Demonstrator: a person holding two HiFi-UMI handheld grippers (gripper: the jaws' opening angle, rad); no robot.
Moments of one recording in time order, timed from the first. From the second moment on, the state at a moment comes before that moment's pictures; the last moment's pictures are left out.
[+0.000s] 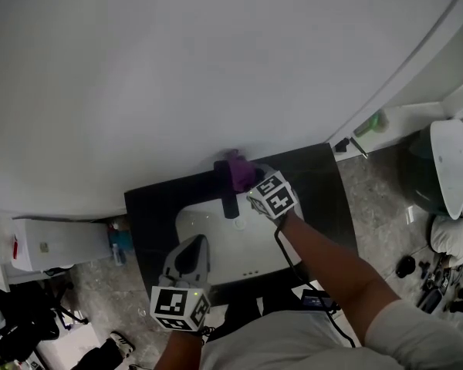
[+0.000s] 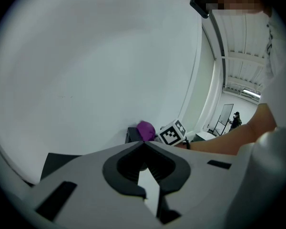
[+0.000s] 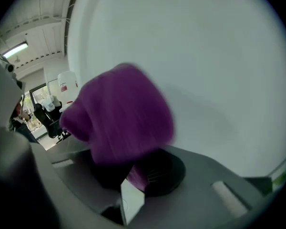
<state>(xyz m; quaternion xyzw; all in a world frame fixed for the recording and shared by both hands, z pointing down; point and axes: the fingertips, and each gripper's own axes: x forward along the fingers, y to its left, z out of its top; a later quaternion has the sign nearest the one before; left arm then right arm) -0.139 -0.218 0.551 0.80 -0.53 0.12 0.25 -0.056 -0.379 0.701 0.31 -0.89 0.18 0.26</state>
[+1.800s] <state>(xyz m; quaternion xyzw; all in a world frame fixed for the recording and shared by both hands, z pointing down) -0.119 -0.210 0.357 0.83 -0.54 0.00 0.14 -0.005 -0.219 0.349 0.30 -0.95 0.09 0.03</state>
